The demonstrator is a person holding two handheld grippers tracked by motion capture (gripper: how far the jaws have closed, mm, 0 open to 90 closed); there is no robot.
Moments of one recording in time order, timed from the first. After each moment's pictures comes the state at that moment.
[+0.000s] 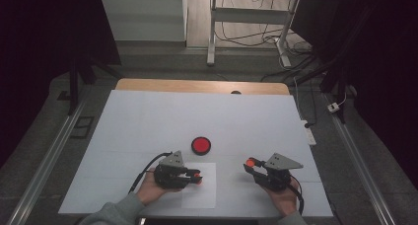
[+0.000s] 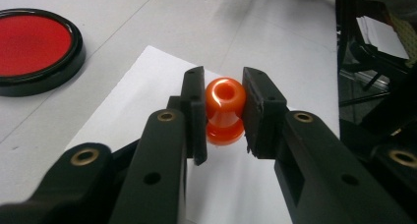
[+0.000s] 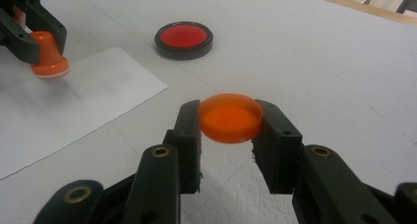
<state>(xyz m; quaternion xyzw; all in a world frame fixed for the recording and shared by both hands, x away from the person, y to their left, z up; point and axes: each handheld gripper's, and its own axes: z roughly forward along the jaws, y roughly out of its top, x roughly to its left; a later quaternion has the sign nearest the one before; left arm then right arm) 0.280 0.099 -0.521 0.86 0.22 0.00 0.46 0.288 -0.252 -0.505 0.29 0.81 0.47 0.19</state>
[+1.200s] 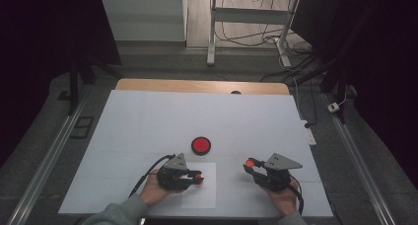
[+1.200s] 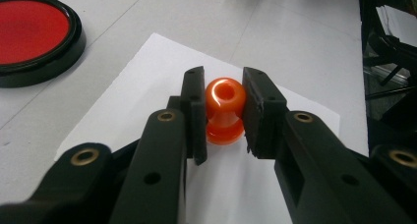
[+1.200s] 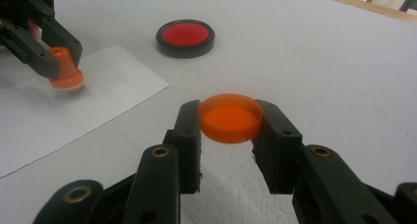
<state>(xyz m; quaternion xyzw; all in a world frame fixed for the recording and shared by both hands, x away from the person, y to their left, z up) 0.280 0.091 -0.533 0.87 0.22 0.01 0.45 0.288 -0.251 -0.506 0.29 0.81 0.47 0.19</state>
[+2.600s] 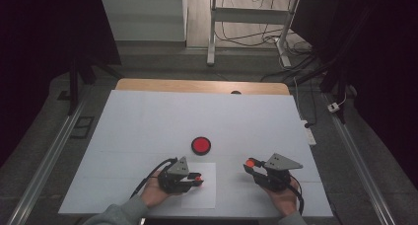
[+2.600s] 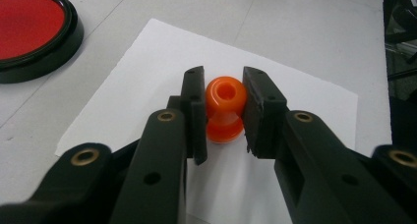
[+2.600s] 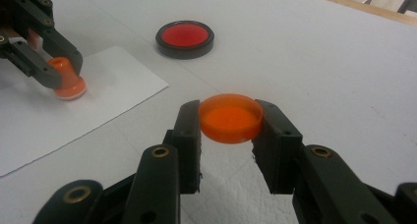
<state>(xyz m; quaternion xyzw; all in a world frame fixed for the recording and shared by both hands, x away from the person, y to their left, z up) 0.273 0.087 -0.536 0.88 0.20 0.05 0.42 0.287 -0.252 -0.506 0.29 0.81 0.47 0.19</state>
